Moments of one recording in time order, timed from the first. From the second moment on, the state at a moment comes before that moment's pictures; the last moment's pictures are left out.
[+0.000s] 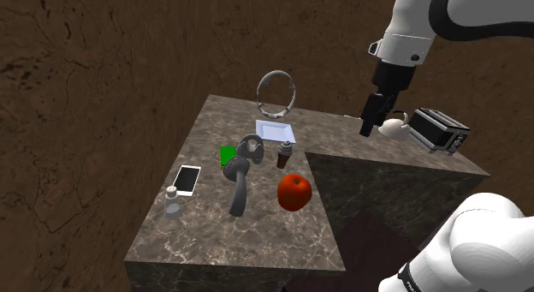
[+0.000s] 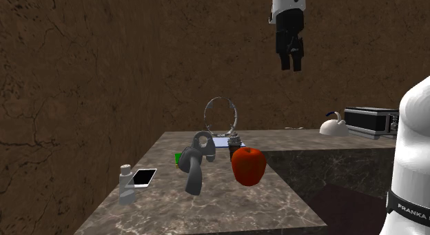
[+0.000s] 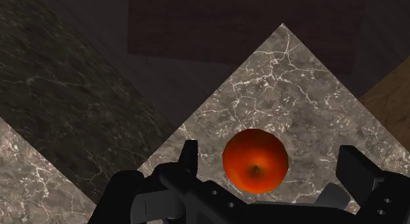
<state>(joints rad) 0.02 -0.76 0.07 -2.33 0.00 1.49 -0.01</state>
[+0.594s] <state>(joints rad) 0.01 -0.67 0.19 -2.43 0.07 1.73 0.20</state>
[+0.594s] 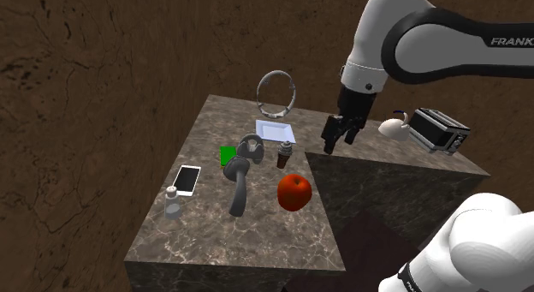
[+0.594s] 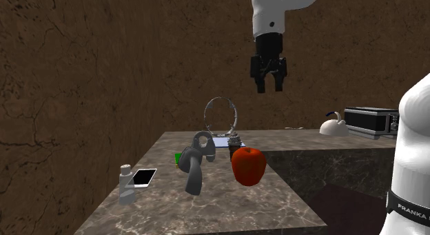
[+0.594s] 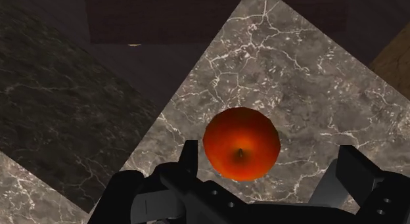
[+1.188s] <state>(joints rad) -0.04 -0.41 0.36 -2.44 0.07 2.04 0.49</state>
